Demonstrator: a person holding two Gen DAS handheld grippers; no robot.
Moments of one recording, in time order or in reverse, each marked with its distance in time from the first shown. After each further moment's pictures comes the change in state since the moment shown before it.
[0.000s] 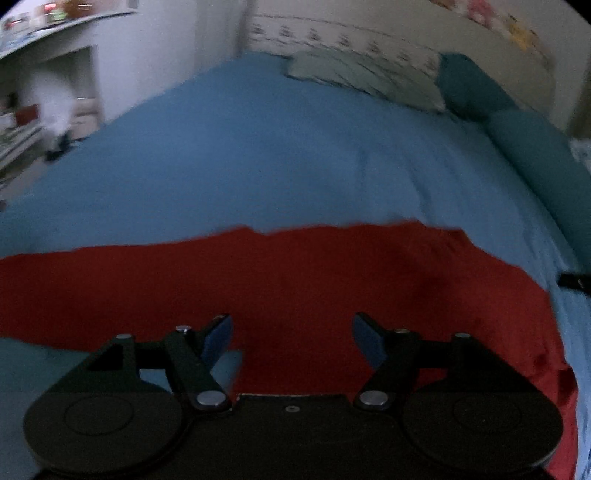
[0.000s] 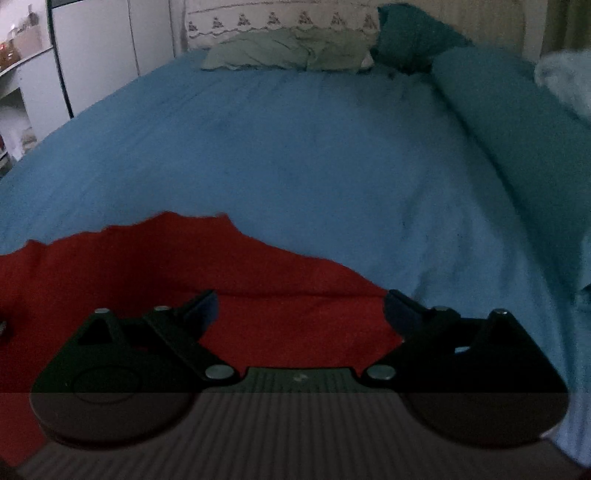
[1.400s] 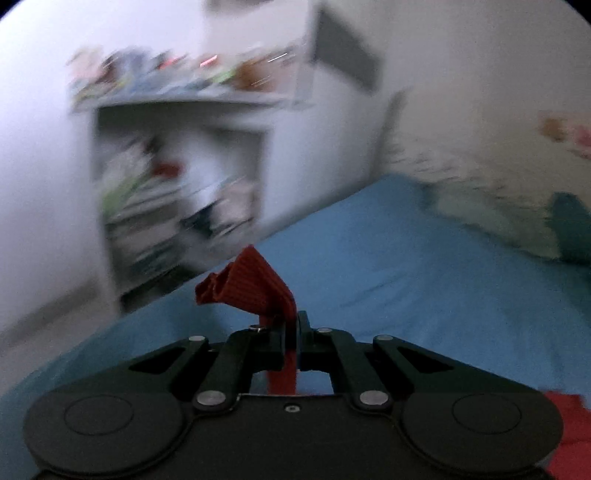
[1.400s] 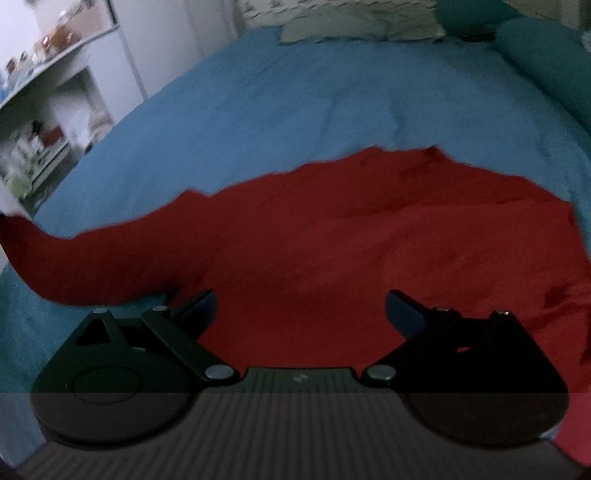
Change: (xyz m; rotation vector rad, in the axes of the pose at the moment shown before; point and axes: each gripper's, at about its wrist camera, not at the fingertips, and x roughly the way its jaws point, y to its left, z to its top) left arm -0.058 0.159 0.064 -0.183 -0.385 0.223; right arm -0.009 0.187 -0.053 0.123 0.047 0.116
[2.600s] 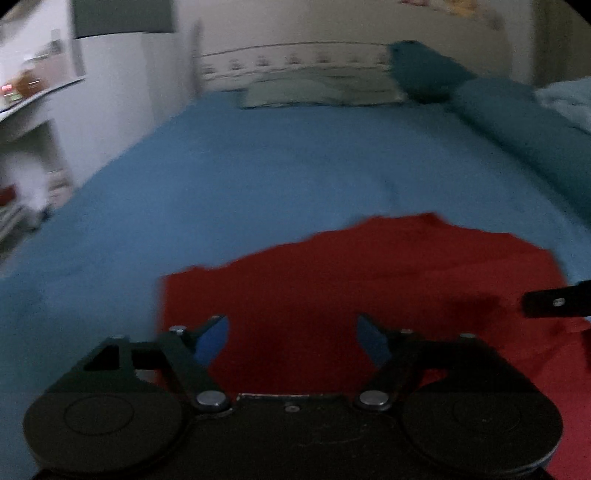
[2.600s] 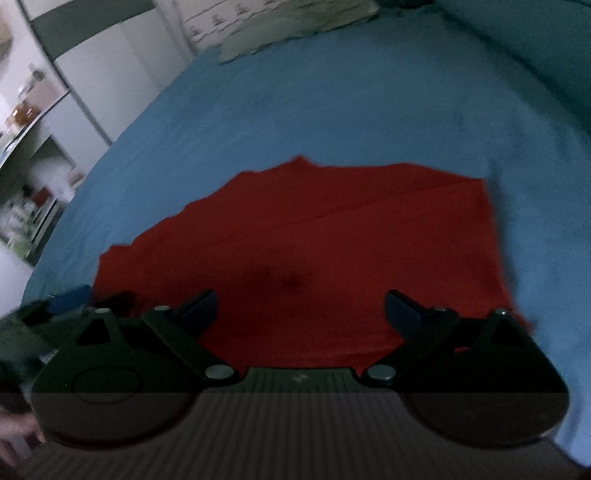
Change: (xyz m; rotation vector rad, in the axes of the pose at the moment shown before) left arm -0.025 -0.206 -0.130 0.410 0.254 -0.220; right arm 0.010 -0.168 0.031 0.129 0.048 0.090
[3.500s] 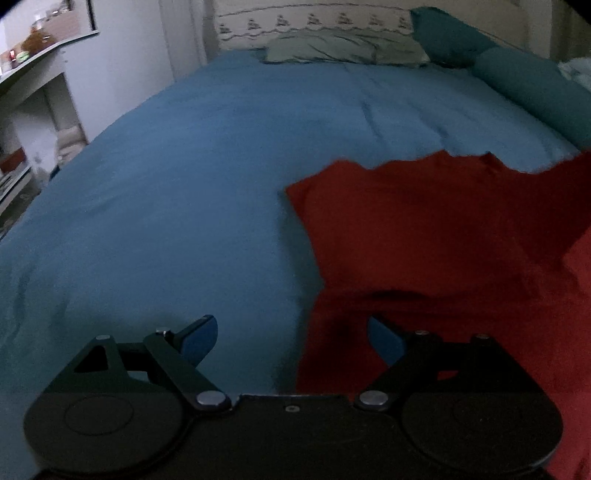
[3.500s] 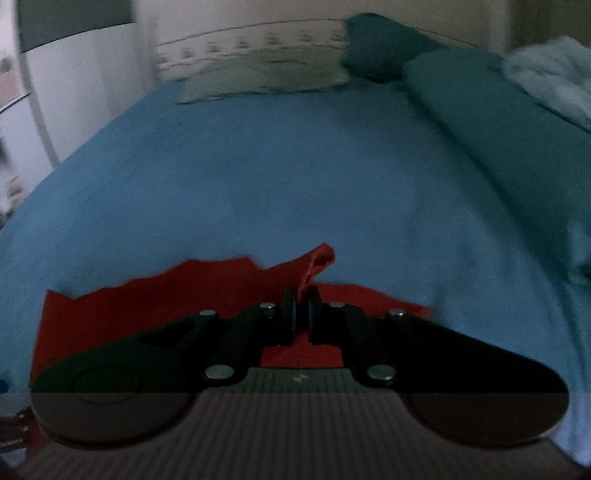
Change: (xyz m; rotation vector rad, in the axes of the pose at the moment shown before) left arm 0.045 0.048 -0.043 0.015 0.113 -0.016; right arm -0.019 -0.009 0.064 -0.076 -0.154 -0.316
